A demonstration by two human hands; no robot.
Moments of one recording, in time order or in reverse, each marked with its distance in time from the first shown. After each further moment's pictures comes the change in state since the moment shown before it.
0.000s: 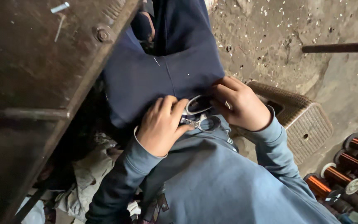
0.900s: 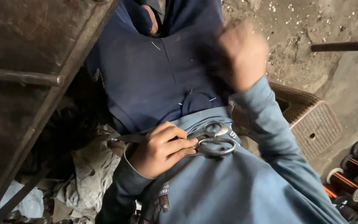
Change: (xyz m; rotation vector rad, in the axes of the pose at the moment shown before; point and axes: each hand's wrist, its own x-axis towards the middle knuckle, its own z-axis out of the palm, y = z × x) left_hand -0.070 0.020 0.013 -0.429 0.105 0.229; right_hand 0.014 0.044 0.024 -0.616 0.259 0.019
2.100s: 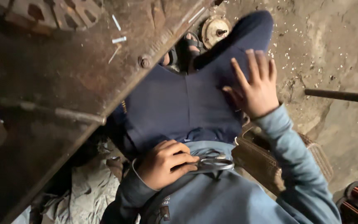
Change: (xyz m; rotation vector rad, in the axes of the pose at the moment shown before) left_hand 0.029 -0.014 -0.027 0.056 -0.003 -0.064; right_hand 0.036 0.039 0.002 0.022 -0.127 0.008
